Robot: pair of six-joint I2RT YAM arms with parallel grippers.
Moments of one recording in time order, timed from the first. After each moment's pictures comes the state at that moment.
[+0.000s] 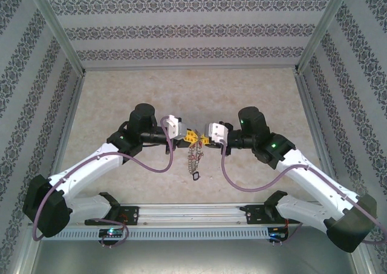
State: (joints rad) left arm -0.60 1.19 0.84 0.01 0.87 0.41; right arm 0.64 1.02 0.87 -0.37 -0.60 -0.65
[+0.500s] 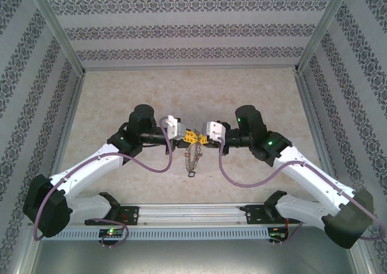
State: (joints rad) left arm -0.60 1.19 0.82 0.05 0.89 0.39; right arm 0.64 1.06 0.89 -0.36 -0.63 -0.62
